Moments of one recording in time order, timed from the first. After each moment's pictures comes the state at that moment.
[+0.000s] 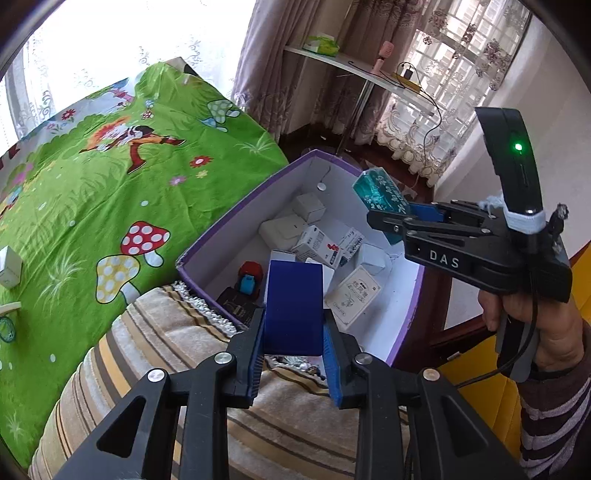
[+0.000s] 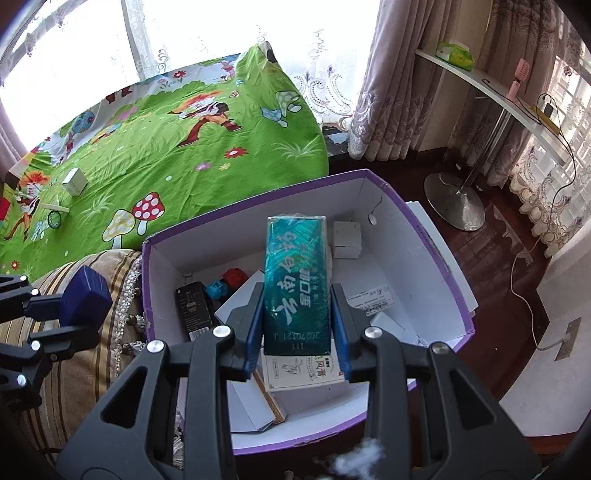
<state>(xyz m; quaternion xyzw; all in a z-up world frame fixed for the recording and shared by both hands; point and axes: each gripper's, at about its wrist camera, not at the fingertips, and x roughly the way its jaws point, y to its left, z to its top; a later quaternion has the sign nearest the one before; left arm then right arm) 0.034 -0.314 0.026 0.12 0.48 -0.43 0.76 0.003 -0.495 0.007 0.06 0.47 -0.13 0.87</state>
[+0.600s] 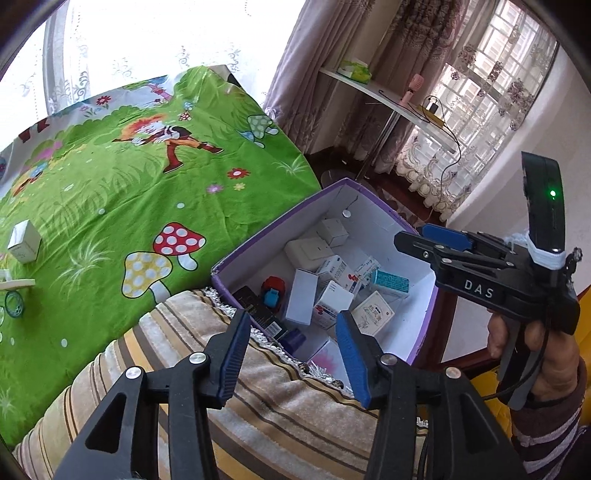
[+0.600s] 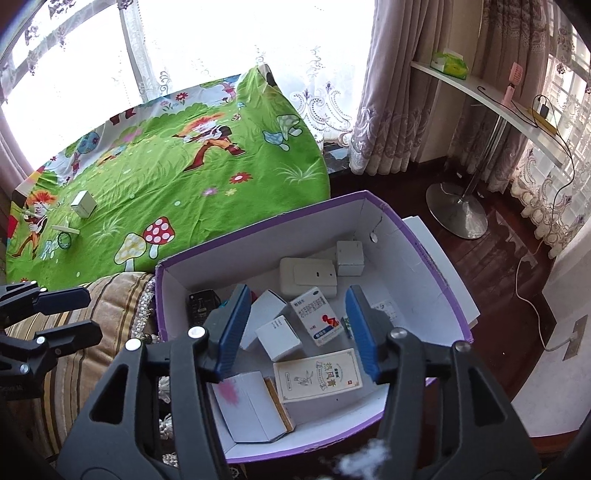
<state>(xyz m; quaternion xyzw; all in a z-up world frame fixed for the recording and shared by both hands) 0.059 -0.283 0.031 0.05 0.48 -0.38 0.79 0.007 -0.482 0.024 0.06 0.44 -0.11 0.89</state>
